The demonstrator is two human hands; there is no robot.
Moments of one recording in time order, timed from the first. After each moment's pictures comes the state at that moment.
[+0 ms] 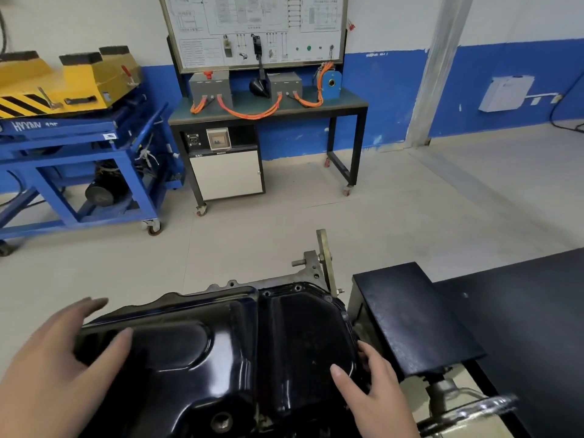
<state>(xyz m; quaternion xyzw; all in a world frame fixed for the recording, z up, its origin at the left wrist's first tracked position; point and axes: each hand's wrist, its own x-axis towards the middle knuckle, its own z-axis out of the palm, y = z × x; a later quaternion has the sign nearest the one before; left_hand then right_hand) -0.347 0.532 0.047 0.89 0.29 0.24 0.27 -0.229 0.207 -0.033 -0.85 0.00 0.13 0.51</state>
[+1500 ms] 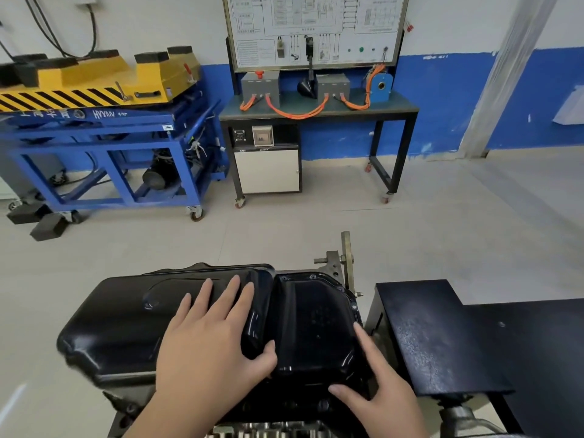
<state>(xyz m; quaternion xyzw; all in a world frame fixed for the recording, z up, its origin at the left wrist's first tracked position) -0.297 0.394 0.070 0.97 0.21 0.10 -0.05 -0.209 0.187 -0.040 -0.85 -0.20 0.14 0.48</state>
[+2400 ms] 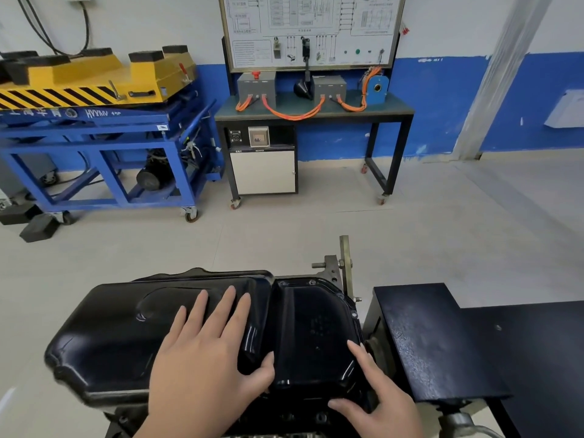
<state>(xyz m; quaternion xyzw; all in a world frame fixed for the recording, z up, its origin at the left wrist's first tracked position) -0.301 0.393 0.061 0.97 0.20 0.15 -0.04 -0.210 0.186 -0.051 -0.87 -0.22 0.09 0.44</state>
